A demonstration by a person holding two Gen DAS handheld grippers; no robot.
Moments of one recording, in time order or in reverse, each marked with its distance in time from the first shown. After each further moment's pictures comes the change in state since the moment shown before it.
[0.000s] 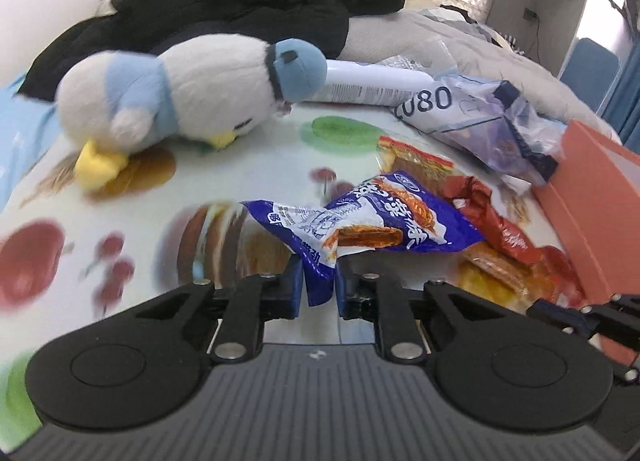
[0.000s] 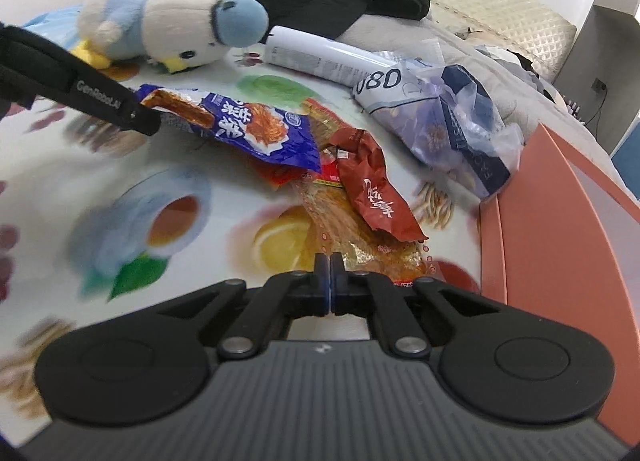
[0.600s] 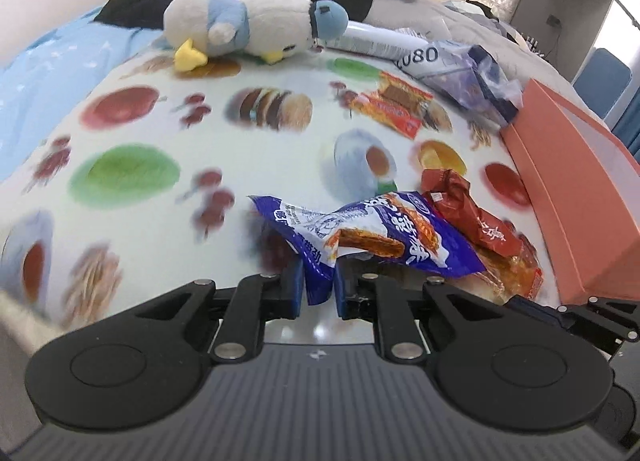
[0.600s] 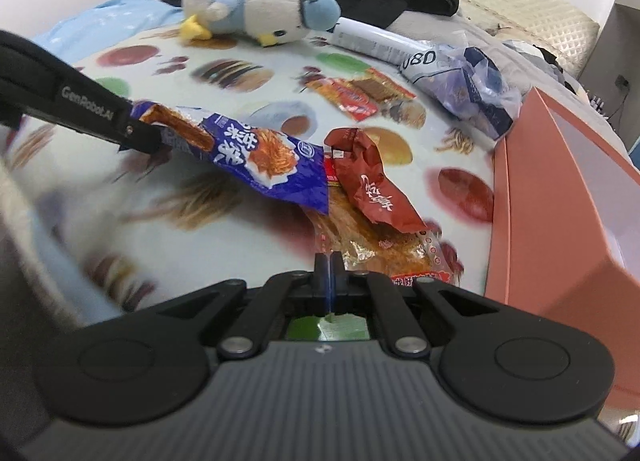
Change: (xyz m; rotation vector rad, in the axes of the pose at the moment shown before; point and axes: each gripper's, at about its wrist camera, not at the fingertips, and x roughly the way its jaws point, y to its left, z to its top) left arm -0.143 -0.014 -0.119 -0.119 0.069 0.048; right arm -0.115 0.030 -0.078 -0.039 0.017 0.115
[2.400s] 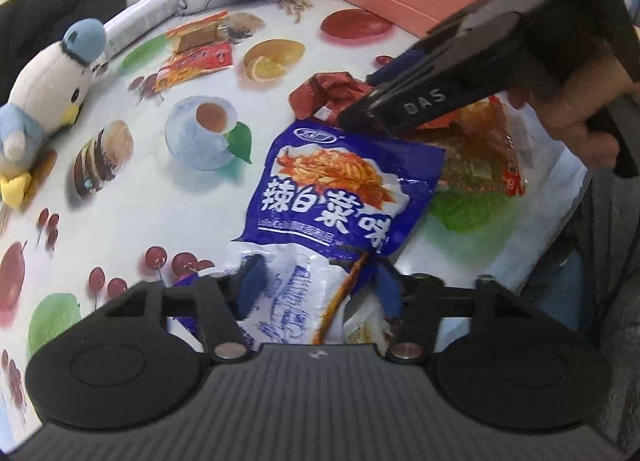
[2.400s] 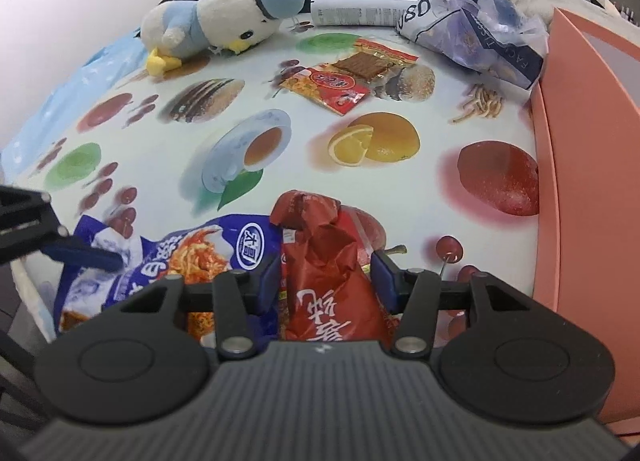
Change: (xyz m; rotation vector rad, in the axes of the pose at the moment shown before) left arm 0.052 -0.052 0.002 0.787 0.230 -0.204; right arm 0.074 -0.067 0.029 0.246 0.063 0.216
